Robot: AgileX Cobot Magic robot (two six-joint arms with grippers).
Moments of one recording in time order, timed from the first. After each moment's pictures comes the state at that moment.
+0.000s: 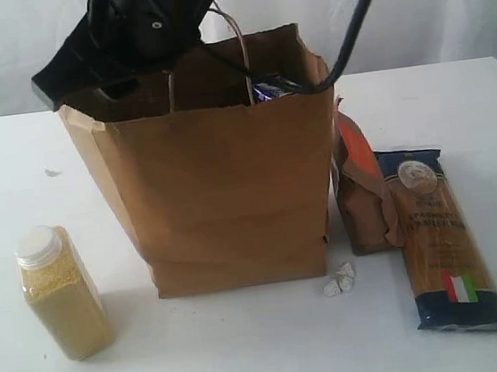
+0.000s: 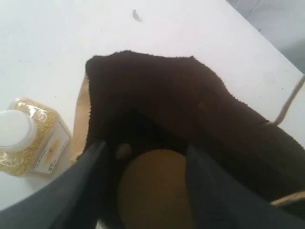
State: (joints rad) left arm -0.06 0.01 0.02 -0.05 0.40 0.23; right arm 0.90 1.79 -1.85 -0.18 0.95 0.08
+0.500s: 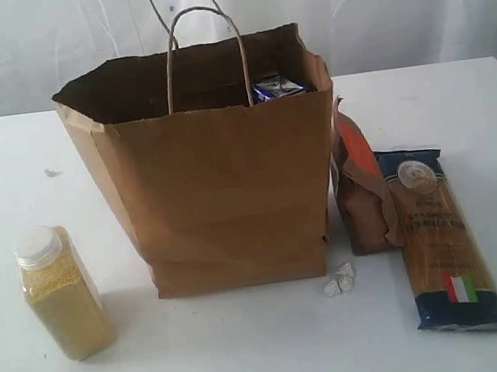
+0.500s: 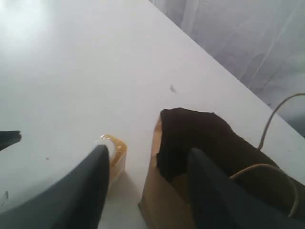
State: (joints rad) left arm -0.06 0.01 0.02 -0.05 0.40 0.23; right arm 1.02 1.50 -1.85 -0.13 0.99 0.05
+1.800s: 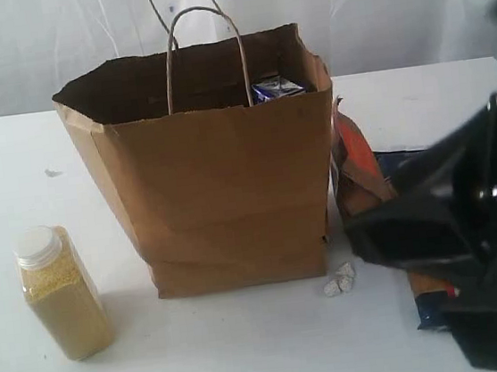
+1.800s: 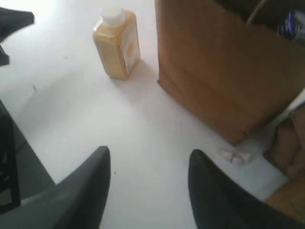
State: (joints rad) left arm -0.06 0.01 0.02 -0.05 0.40 0.23; right arm 1.07 0.84 -1.00 -0.15 0.95 0.31
